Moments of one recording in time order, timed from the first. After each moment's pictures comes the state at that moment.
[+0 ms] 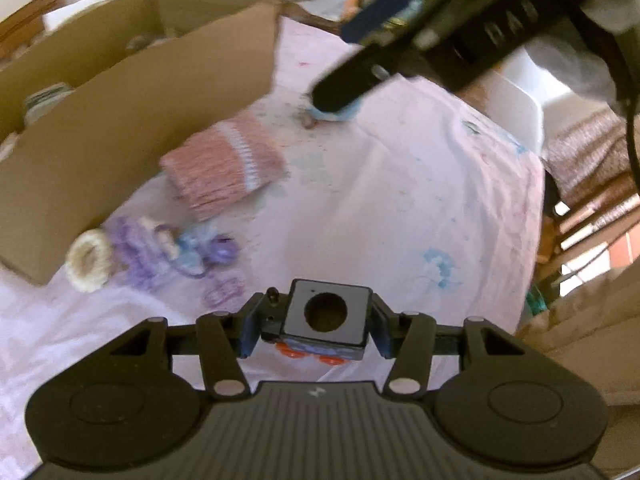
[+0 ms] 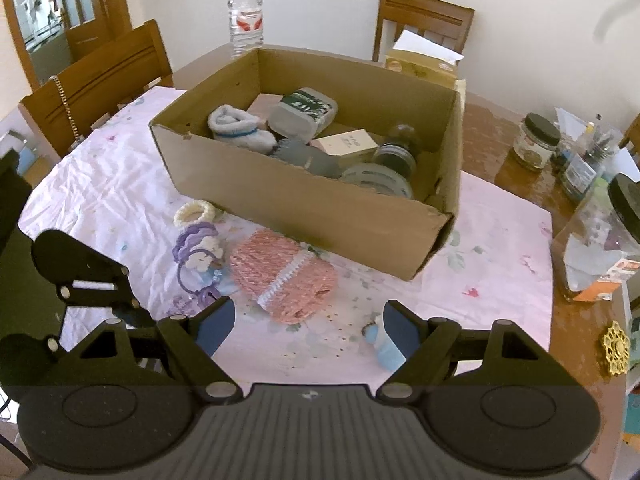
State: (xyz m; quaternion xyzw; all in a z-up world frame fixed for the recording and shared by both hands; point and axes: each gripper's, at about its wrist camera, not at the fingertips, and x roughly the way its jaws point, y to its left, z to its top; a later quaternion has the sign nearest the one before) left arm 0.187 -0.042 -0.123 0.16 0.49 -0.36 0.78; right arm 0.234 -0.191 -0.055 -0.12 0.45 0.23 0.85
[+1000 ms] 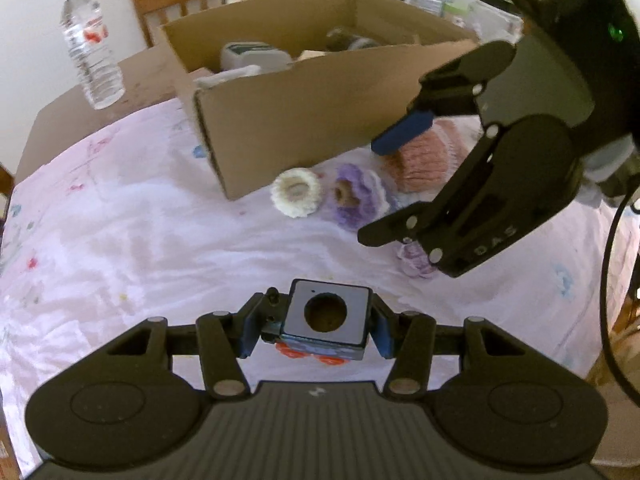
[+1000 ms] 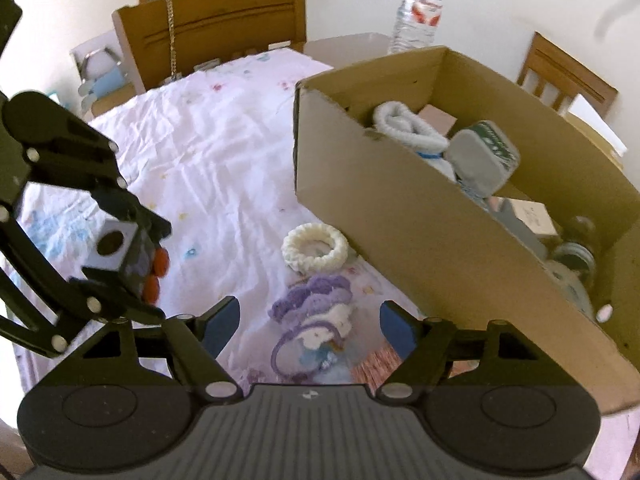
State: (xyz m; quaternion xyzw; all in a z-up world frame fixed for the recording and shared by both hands) left arm 0.190 0.054 -0.115 0.10 0.48 -0.18 0.85; right arm 0.267 -0.071 -0.121 -0.23 0.41 0.38 0.80
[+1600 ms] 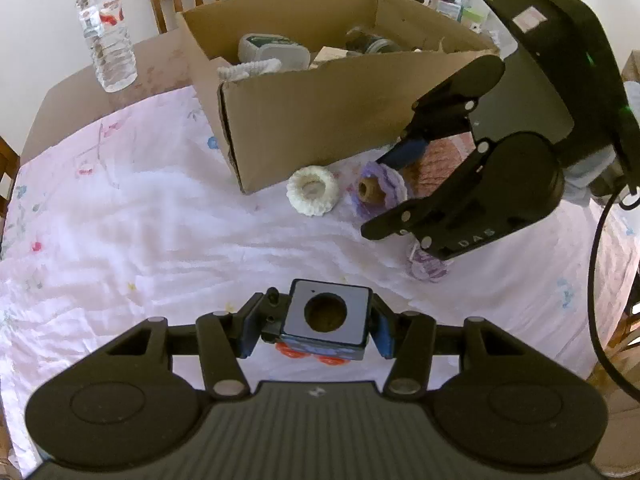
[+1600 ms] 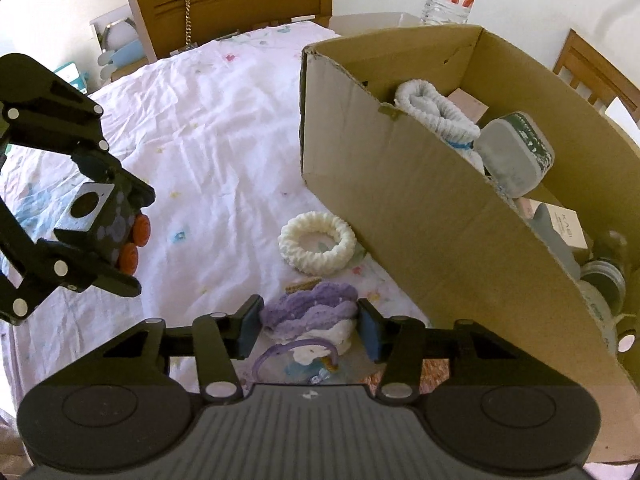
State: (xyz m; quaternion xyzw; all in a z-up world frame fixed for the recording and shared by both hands) left arm 0.195 0.062 -0.109 0.08 0.50 -0.17 0.85; right arm 0.288 -0.062 -0.139 -0.25 0.43 0.41 0.76
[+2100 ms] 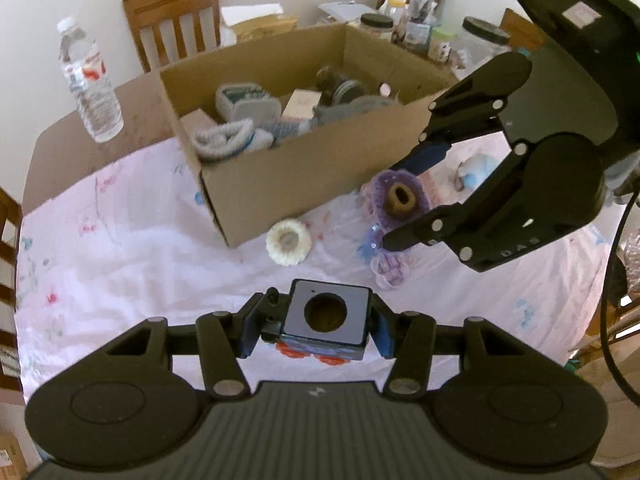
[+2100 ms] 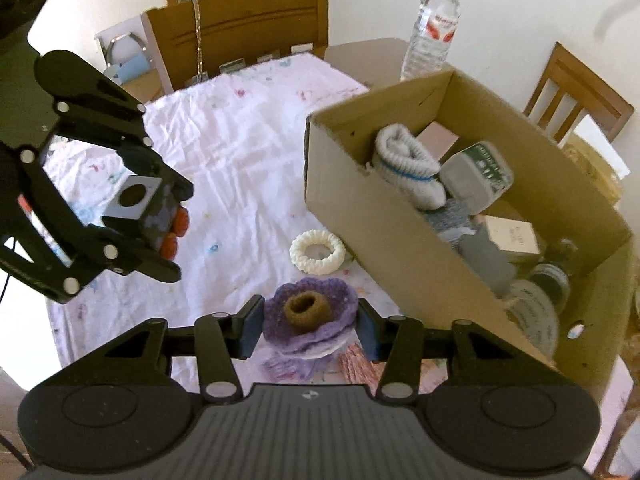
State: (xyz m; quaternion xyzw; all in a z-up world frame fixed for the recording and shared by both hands) left arm 0.199 0.046 -0.055 0.10 0.47 -0.20 0.85; right arm 0.264 -0.090 -0.071 -0.24 0.42 0.41 0.77
